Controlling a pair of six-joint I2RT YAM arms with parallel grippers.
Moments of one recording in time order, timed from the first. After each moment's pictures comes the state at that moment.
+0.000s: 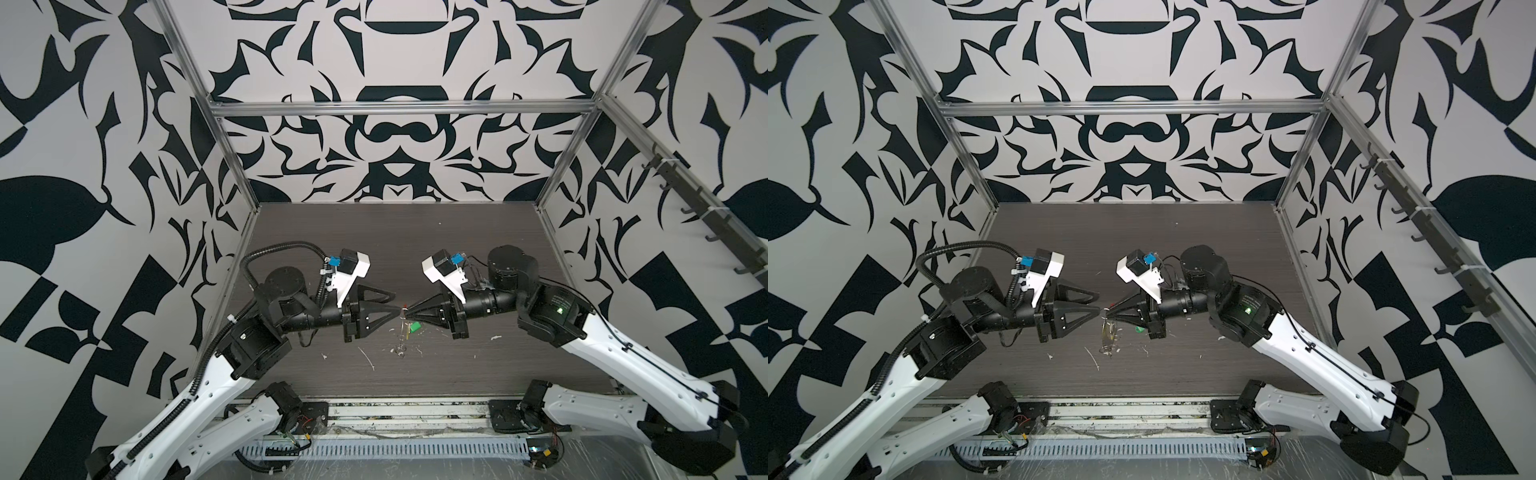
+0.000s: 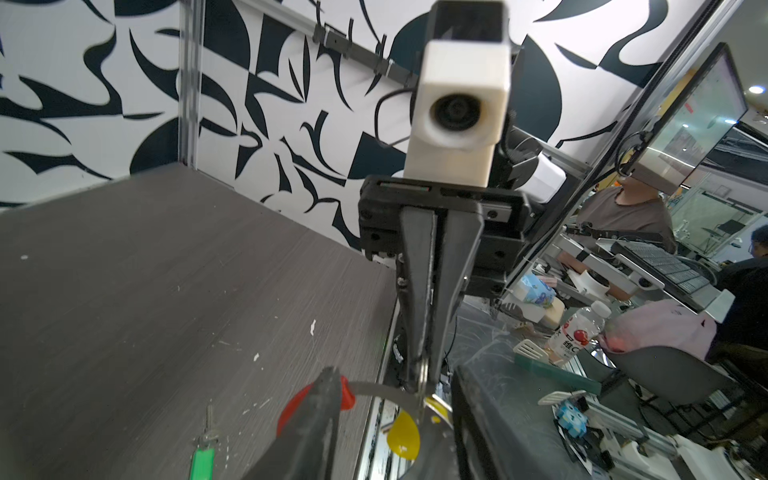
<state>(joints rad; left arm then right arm) -0.78 0.78 0.97 -0.29 0.69 -0.34 0.88 1.05 1.18 -0.43 -0.77 0.15</state>
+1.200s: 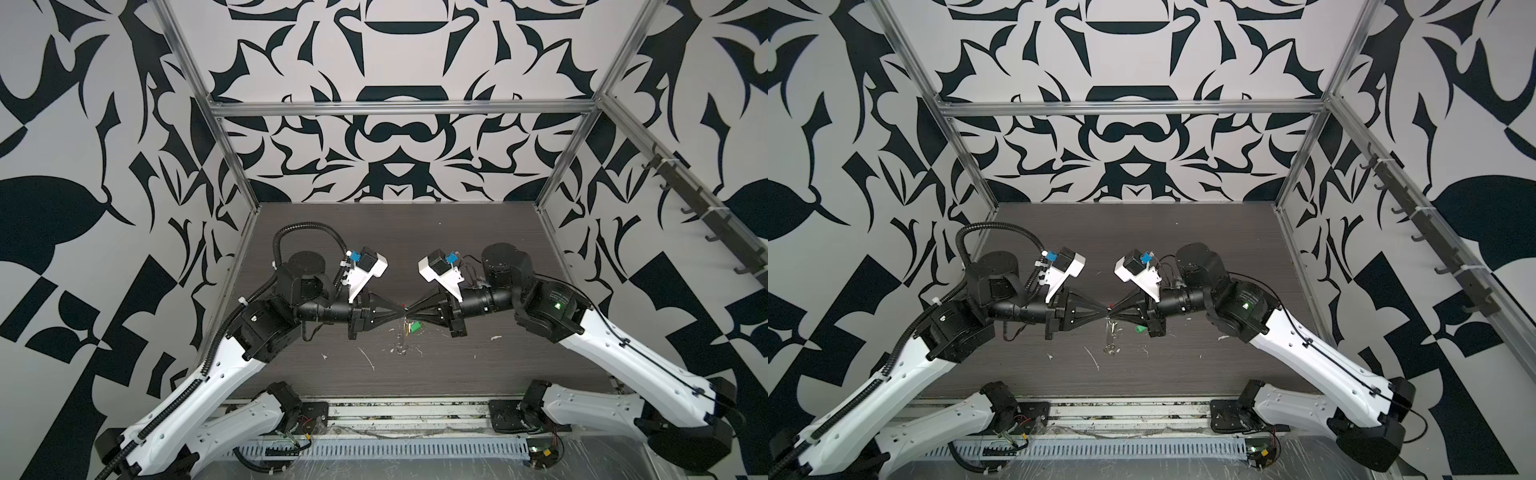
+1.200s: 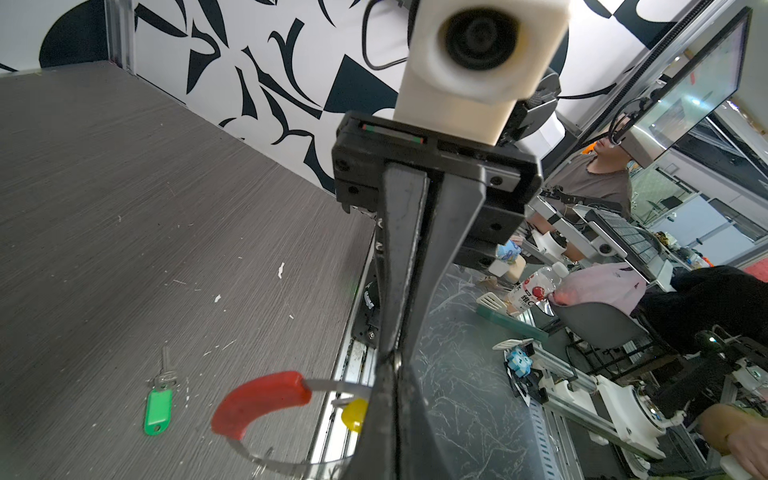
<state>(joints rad) -0.78 0.90 1.08 -0.48 0.81 -0.32 0.87 1.07 1.21 -0.51 -0.75 0.11</state>
